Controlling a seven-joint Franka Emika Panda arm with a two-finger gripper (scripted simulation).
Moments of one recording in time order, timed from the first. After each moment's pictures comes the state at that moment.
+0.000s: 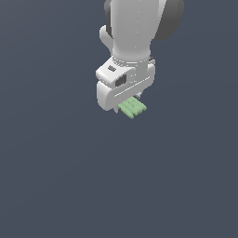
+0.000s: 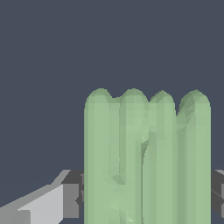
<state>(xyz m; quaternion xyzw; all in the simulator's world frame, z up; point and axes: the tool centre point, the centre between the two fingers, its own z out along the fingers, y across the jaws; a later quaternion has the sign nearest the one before) 0.006 0.028 0.319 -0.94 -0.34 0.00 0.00</state>
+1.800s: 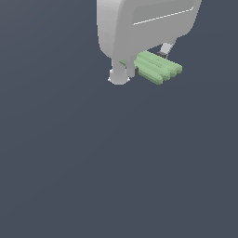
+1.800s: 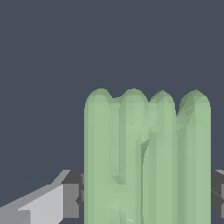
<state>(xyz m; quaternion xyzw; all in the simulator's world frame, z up) 0.061 0.059 0.481 -0.94 -0.34 0.00 0.00</state>
